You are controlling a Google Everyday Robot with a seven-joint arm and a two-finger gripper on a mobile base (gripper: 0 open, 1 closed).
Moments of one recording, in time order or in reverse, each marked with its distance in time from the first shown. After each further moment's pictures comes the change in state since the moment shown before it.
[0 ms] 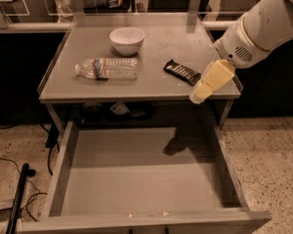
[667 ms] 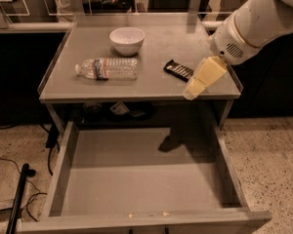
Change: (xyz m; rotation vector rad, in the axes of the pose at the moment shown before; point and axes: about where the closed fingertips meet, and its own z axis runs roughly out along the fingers) arm -0.014 -0.004 0.007 0.005 -0.018 -0.021
